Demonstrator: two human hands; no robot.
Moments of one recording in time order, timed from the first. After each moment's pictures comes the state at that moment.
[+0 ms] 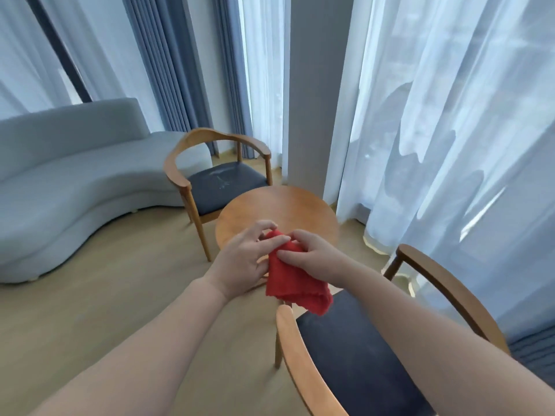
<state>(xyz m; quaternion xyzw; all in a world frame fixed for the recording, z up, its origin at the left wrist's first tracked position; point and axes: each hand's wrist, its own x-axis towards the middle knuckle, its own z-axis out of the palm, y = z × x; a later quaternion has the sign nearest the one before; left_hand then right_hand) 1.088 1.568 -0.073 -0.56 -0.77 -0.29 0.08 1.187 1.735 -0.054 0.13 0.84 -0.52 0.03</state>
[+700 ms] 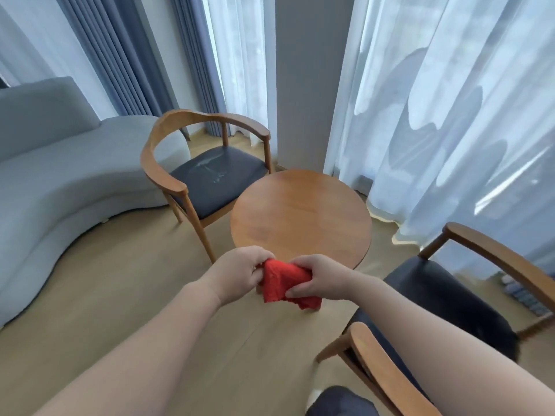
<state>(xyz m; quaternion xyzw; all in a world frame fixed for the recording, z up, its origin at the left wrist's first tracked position) 0.830 1.498 -0.125 -0.55 -0.78 -0.23 -0.20 0.981 1.659 -0.131 0.18 0.84 -0.49 0.13</state>
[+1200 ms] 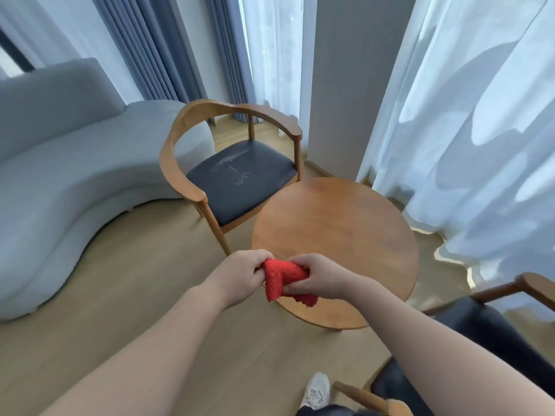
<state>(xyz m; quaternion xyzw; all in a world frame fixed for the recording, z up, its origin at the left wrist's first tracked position) 0.701 1.558 -0.137 -0.46 -0.82 -0.24 -0.24 0.818 1.732 -0.162 0.15 0.83 -0.52 0.17</state>
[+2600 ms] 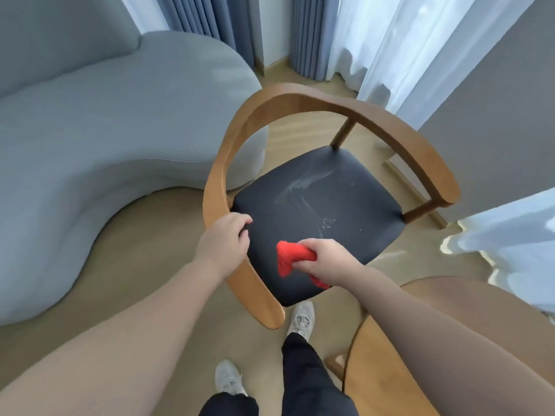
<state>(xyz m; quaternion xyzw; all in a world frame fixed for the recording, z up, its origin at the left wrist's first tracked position) 0.105 1.612 -0.277 -0.26 -0.93 -0.20 -0.18 0.221 1.812 -0.301 0.15 0.87 -0.40 0.25</state>
